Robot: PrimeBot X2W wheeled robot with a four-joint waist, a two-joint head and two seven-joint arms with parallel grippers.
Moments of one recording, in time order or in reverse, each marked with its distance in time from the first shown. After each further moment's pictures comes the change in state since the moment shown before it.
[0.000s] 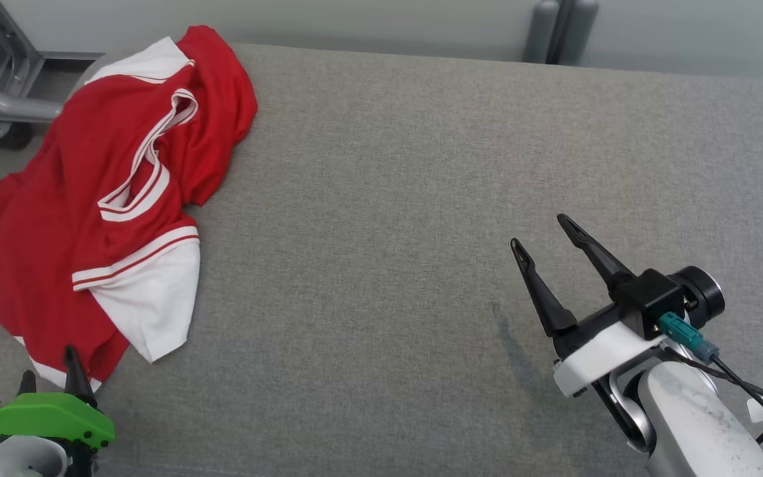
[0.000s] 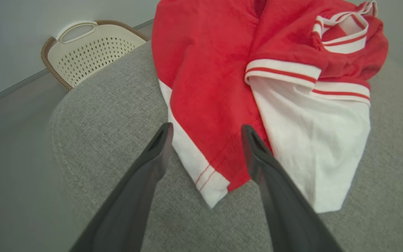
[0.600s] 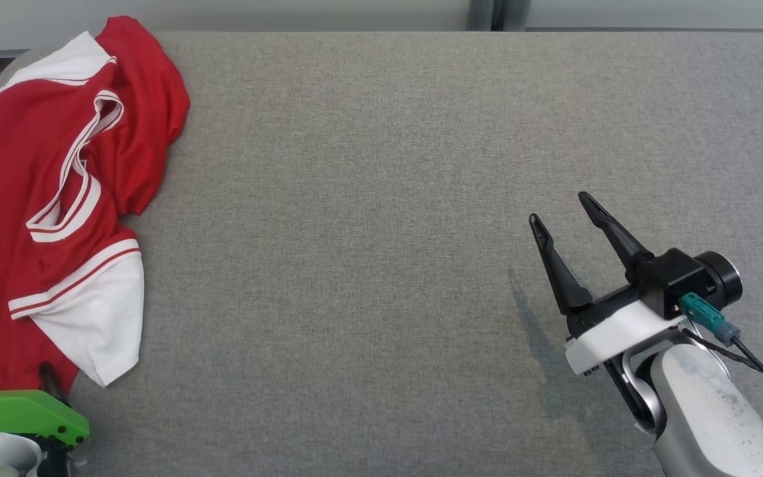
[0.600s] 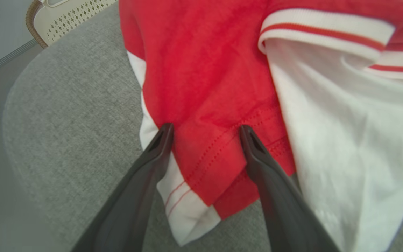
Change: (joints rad) left arm -0.087 0.043 0.041 0.184 -0.021 0.048 0.072; right arm -0.034 0.009 -0.056 0.012 0.014 0.007 0.000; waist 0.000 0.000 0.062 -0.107
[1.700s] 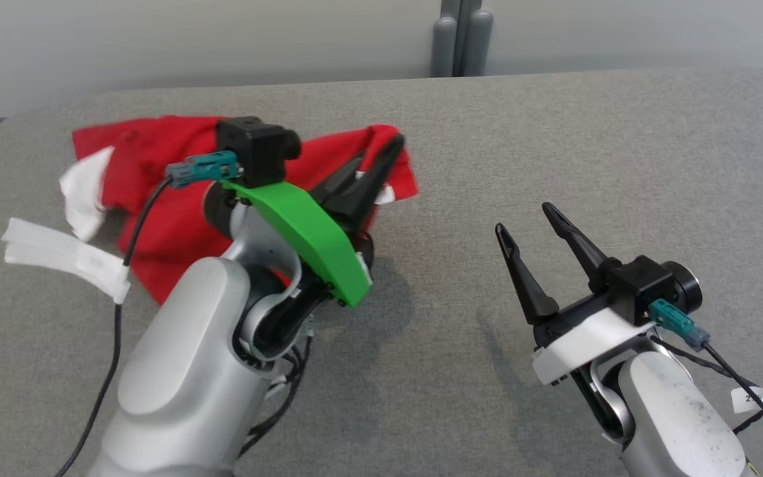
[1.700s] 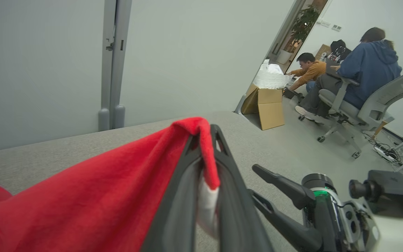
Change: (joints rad) left arm -0.309 -0.105 -0.693 -0.577 -0.173 -0.203 0.222; right arm 0.001 0.070 0.027 0.014 0.025 0.010 0.000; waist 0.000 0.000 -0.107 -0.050
